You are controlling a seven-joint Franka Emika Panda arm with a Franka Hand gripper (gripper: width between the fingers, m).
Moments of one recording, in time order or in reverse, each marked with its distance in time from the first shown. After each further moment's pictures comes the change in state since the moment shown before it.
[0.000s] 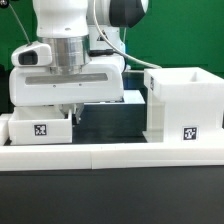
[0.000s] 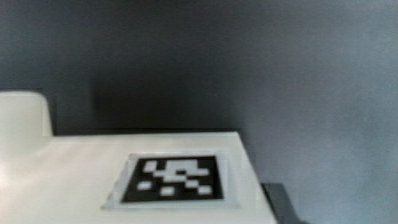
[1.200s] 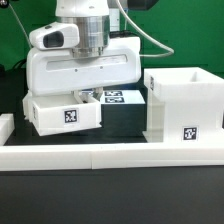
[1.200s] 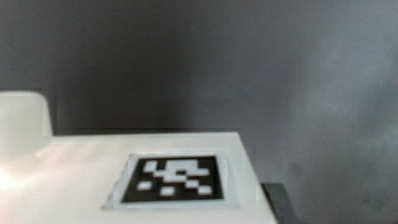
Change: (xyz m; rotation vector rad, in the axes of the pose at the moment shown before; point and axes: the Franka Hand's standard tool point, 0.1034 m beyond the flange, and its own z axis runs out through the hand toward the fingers) arm 0.016 -0.034 -0.030 -0.013 0.017 -0.413
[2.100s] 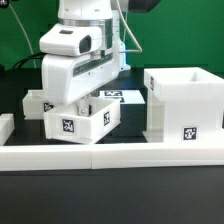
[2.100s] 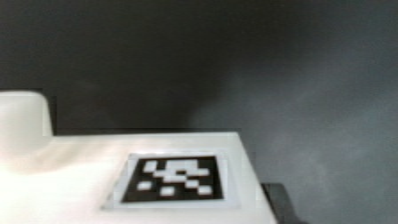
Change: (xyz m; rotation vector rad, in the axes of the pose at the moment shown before) arm 0.004 0.003 0.001 -0.005 -0.033 -0.634
